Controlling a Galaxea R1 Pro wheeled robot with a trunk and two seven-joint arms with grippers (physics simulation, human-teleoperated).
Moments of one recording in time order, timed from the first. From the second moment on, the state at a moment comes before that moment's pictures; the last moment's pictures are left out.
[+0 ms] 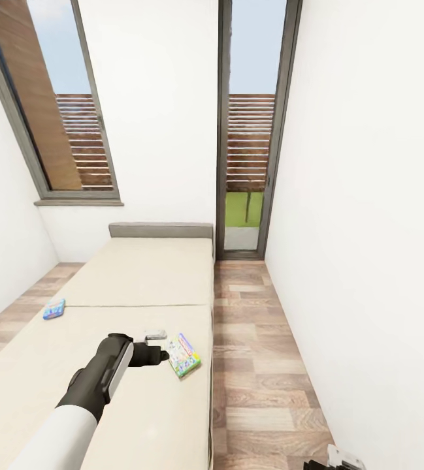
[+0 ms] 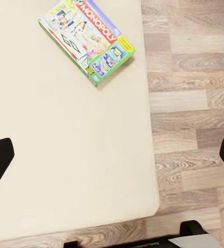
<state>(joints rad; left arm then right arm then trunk) -0.62 -0.02 0.00 -0.90 0.00 0.88 -0.16 -0.33 0.00 -0.35 -0.45 -0.02 0.29 -0.11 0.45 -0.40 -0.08</state>
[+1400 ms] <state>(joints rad) -0.62 -0.02 0.00 -0.90 0.00 0.88 -0.16 -0.33 0.00 -0.35 -0.45 -0.02 0.29 -0.11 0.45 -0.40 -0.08</state>
